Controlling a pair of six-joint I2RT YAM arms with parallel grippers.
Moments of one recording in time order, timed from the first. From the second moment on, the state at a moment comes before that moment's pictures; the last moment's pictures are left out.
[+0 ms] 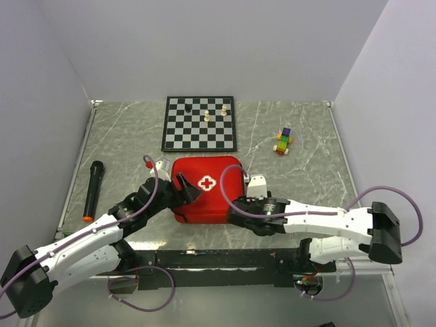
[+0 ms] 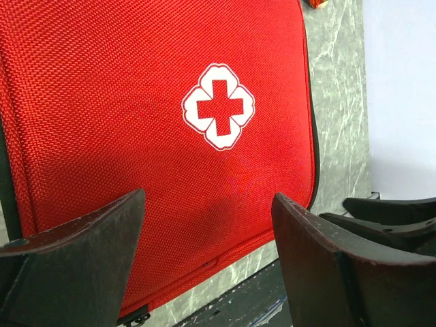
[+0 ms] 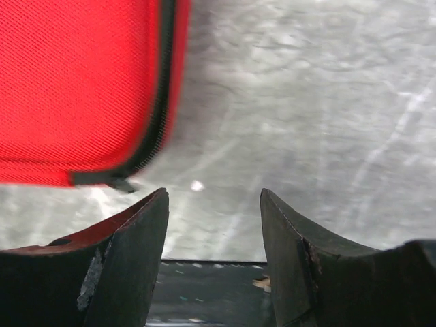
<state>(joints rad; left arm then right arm) -0.77 0.85 0.45 -0.07 -0.10 -0.94 1.28 1.23 0.88 -0.98 0.68 1.07</state>
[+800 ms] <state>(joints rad) -0.76 0.82 0.43 -0.08 -0.11 -0.94 1.32 1.38 0.96 -0.95 0.70 0.93</state>
